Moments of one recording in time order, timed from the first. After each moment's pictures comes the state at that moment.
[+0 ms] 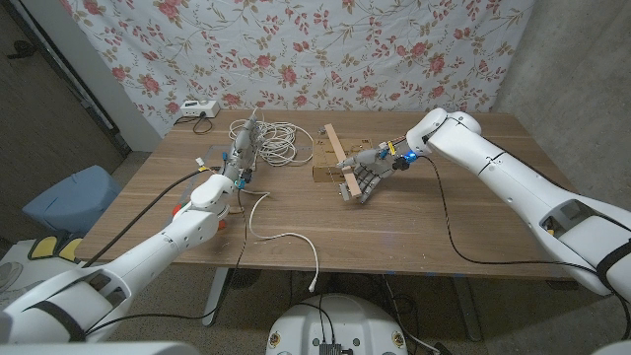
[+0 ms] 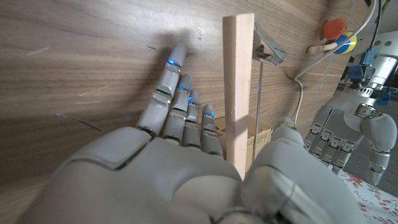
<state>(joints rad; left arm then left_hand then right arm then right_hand) 0.69 0.63 0.62 -1.19 -0.81 -0.43 0.03 0.12 0.12 0.26 0.14 0.33 -0.17 -0.09 0.18 0.17 -0.17 -0.04 0.20 0.18 -0.17 0.00 0.18 0.17 -0.17 0.07 0.43 0.19 -0.39 -0.58 -0.70 -1.59 0.02 -0.75 0.91 0.33 0.00 0.11 -0.12 0.26 0.35 0.15 0.22 0.21 0.41 0.20 0.35 0.25 0.57 0.07 0.34 0.27 0.84 0.11 0.46 0.22</state>
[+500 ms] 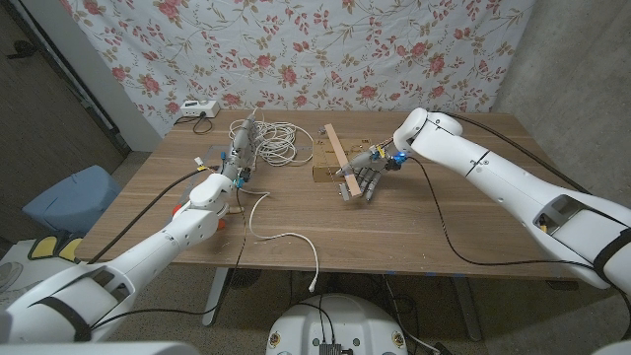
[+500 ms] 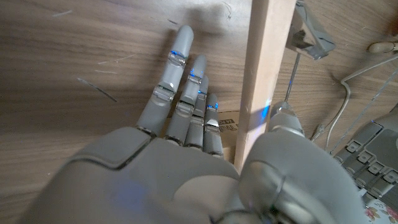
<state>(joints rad) 0.67 0.61 0.62 -1.14 -0.82 -0.44 0.00 0.12 0.12 0.26 0.14 0.33 -0.17 -0.09 0.18 0.17 -0.17 -0.02 0.20 0.18 -0.18 0.00 0.18 0.17 -0.17 0.07 0.43 0.19 -0.34 -0.58 -0.85 -1.68 -0.15 -0.85 0.83 0.52 0.00 0.12 -0.16 0.29 0.47 0.14 0.24 0.24 0.59 0.12 0.48 0.30 0.84 -0.06 0.47 0.37 0.97 0.04 0.60 0.30</state>
